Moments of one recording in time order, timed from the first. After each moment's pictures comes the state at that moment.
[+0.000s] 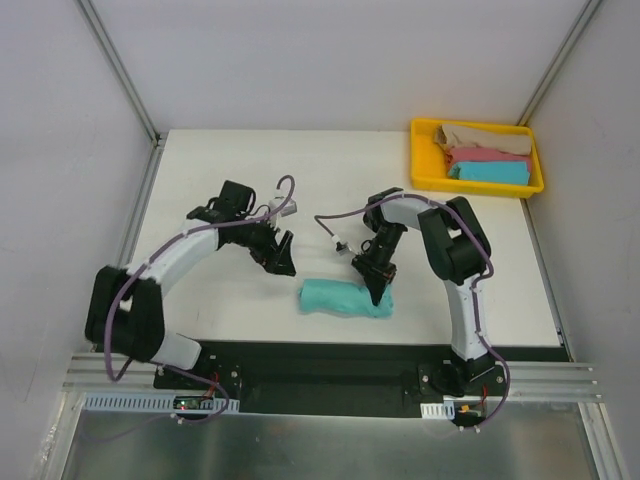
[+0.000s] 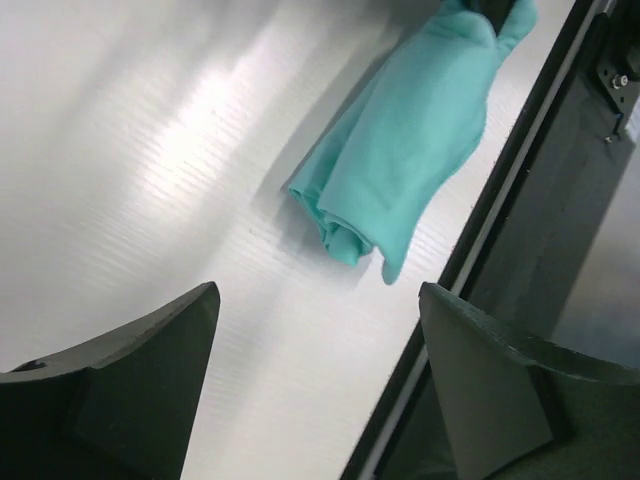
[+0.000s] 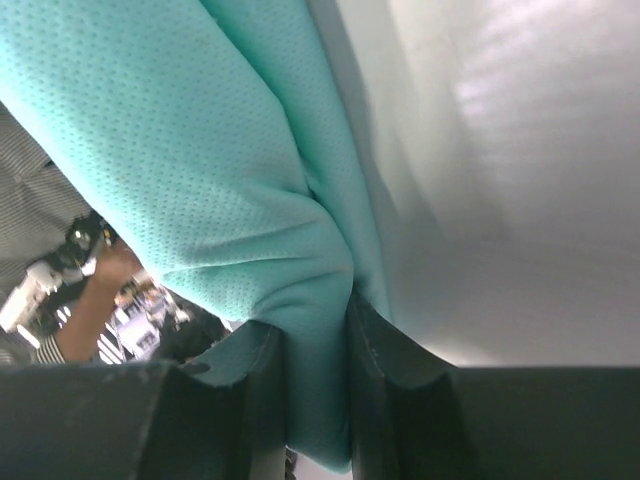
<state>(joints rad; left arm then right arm) -0.33 1.52 0.97 -0.60 0.82 0.22 0.50 2.21 1.48 -1.40 -0.62 -0.68</state>
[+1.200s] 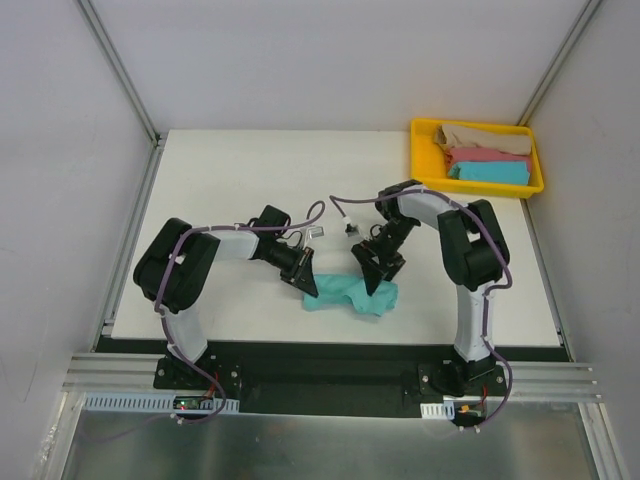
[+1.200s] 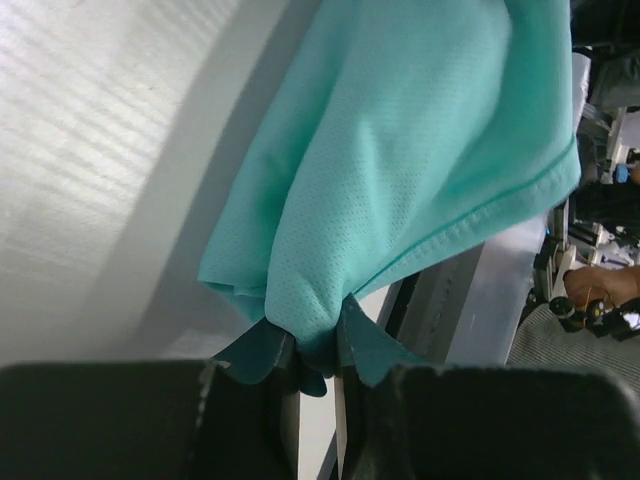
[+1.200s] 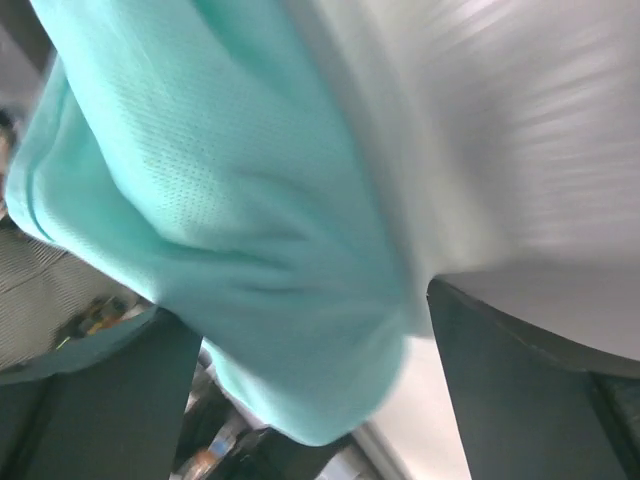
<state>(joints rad) -0.48 1.81 0.88 -0.24 1.00 -0.10 0.43 2.08 1.43 -1.28 -0.64 -0.54</state>
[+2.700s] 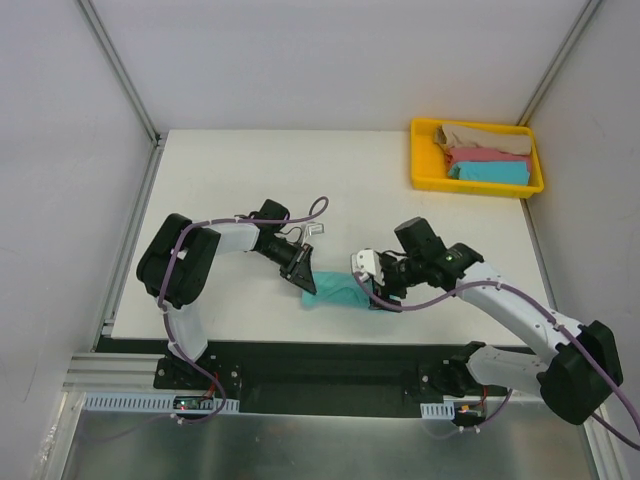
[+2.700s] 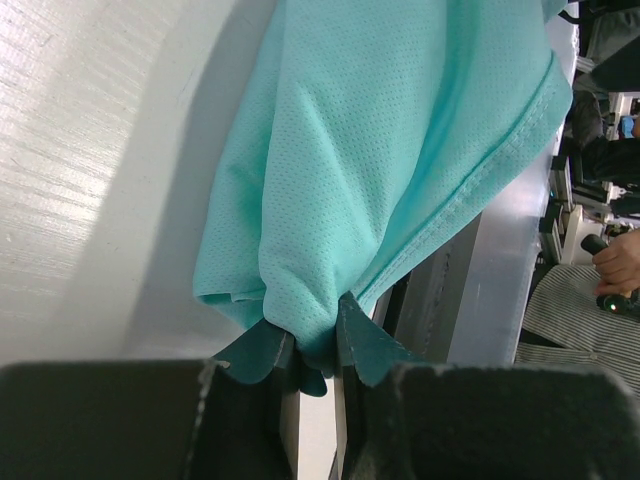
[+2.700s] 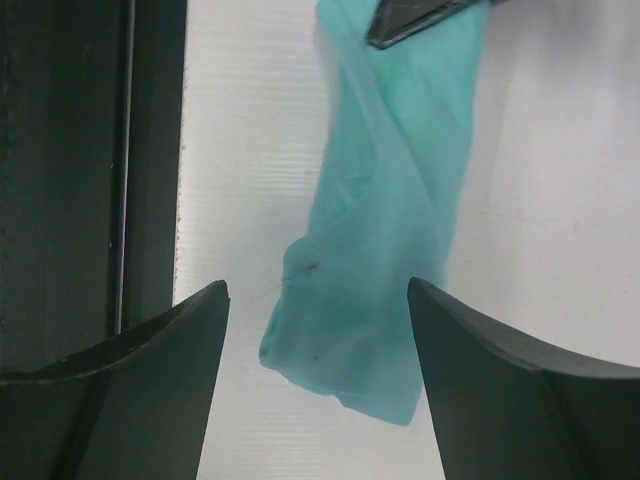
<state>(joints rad) -0.46 1.85 0.96 -0.38 1.09 0.09 0.64 1.15 0.84 -0.69 -0.62 -0.84</state>
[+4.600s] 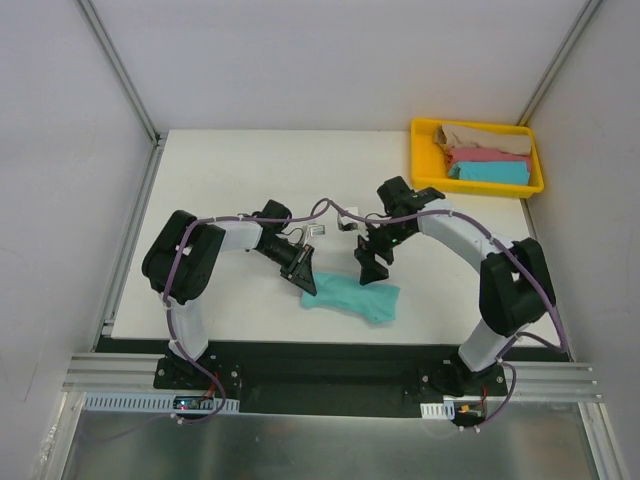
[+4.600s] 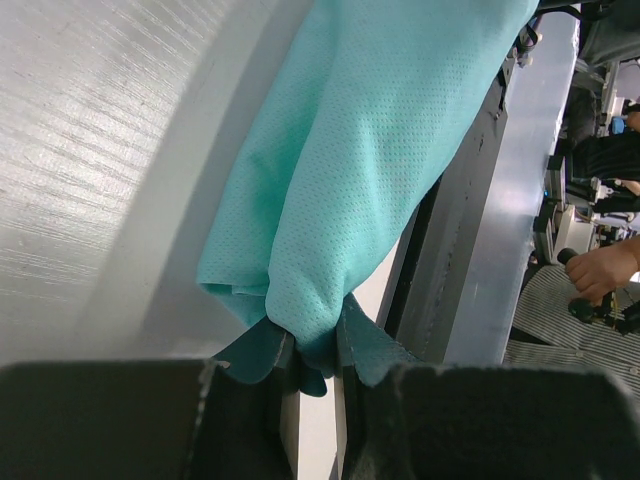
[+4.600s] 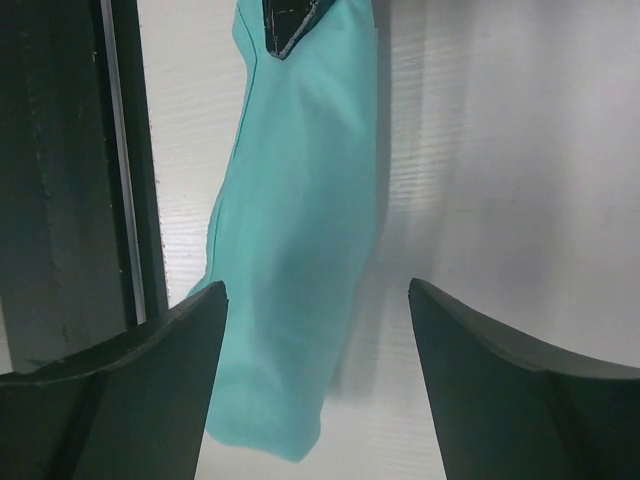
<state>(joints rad) -0.46 1.89 0.99 -0.41 1.08 0.09 0.50 1.66 1.24 -0.95 -0.74 -0.90</state>
